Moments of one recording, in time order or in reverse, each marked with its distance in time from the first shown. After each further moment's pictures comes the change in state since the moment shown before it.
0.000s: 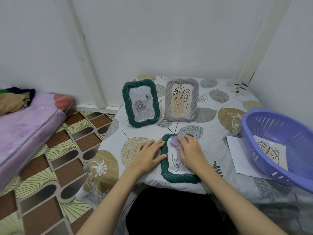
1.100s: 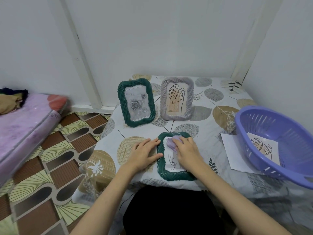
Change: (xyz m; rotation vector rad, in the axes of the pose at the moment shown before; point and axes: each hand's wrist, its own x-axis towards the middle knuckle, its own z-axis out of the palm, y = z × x) left_hand 0.002 -0.002 -0.005 -0.073 -0.023 -0.007; right_hand -0.006 -0.001 0.005 -0.119 -0.034 0.026
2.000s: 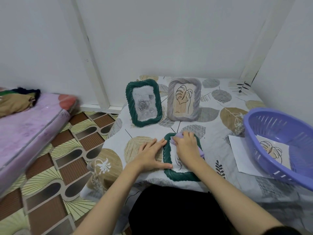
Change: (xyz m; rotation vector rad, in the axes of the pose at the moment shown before) left_hand -0.007 0.003 -0.006 -0.033 -0.140 -0.006; right_hand 0.023 -0.023 0.000 -0.026 0.052 0.031
